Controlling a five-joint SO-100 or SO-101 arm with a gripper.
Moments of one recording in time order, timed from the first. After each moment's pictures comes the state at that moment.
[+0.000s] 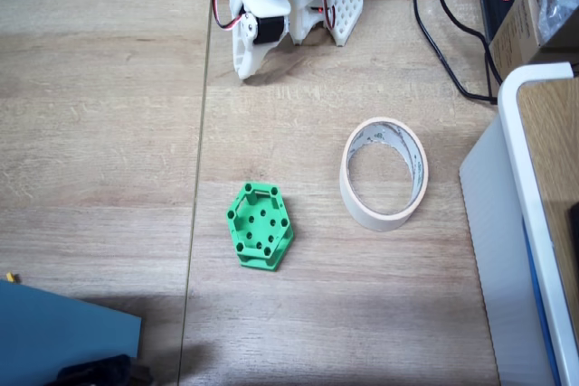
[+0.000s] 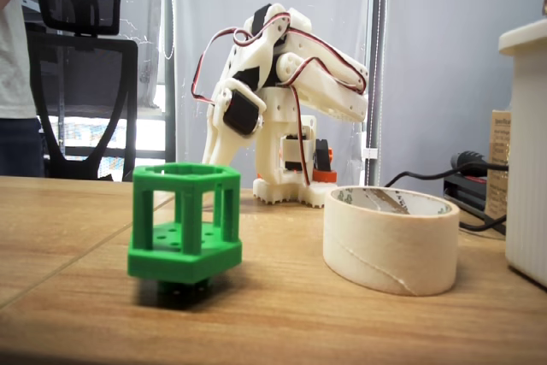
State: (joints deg) arm 47.3 192.6 184.4 74.6 -95.0
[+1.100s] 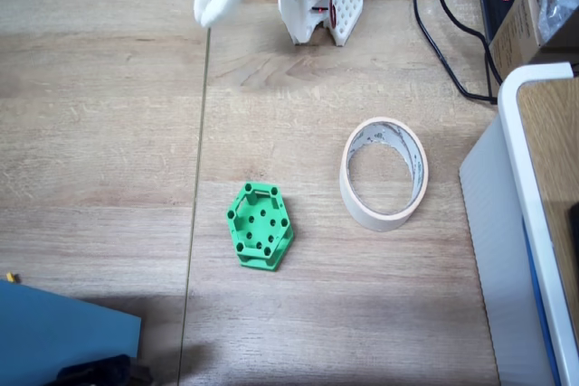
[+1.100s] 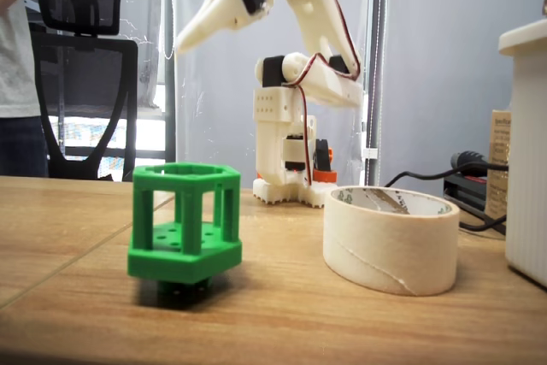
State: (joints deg) arm 34.2 179.2 144.4 74.6 -95.0
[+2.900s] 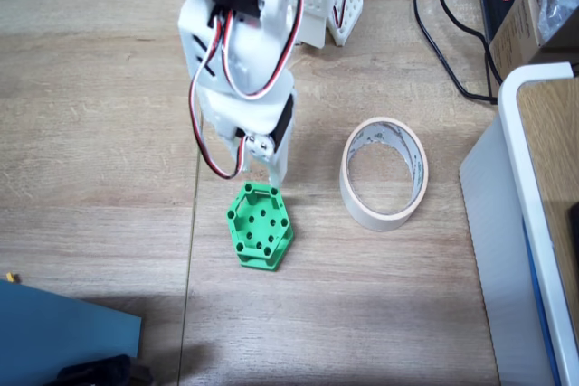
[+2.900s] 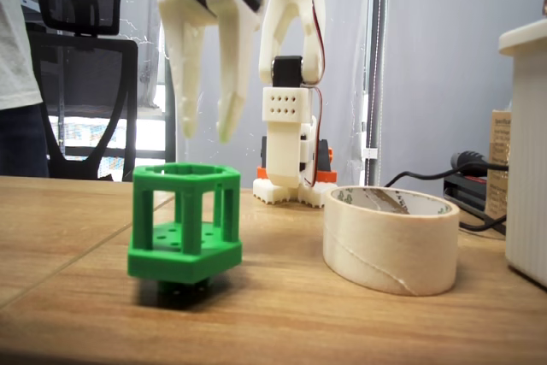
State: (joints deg) arm 10.5 106.3 107.0 74.5 -94.6
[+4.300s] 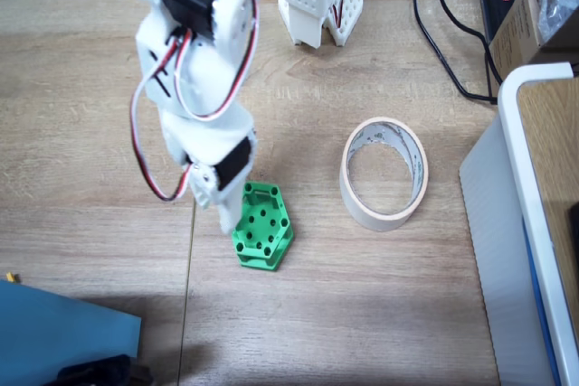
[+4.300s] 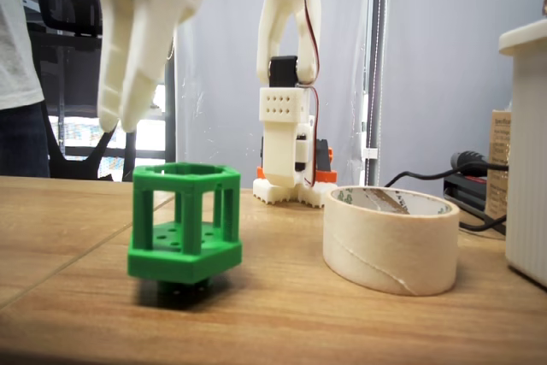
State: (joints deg) arm 16.7 99.0 102.3 61.5 -83.2
